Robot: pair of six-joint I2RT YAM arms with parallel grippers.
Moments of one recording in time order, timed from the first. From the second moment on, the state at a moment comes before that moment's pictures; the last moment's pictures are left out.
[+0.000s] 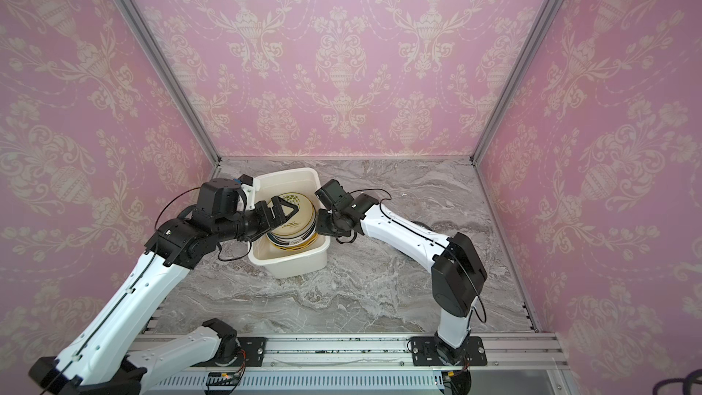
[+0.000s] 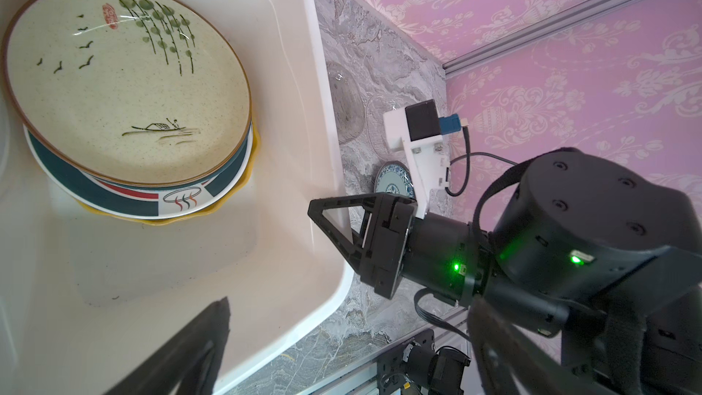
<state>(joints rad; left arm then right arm) -0.44 1.05 1.26 -0.88 0.25 -0.83 0.82 1.77 1.52 -0.70 -0.07 0.88</state>
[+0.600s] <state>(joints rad) -0.44 1.05 1.27 -0.89 0.25 -0.79 0.91 1.58 1.39 -0.64 0.07 1.09</state>
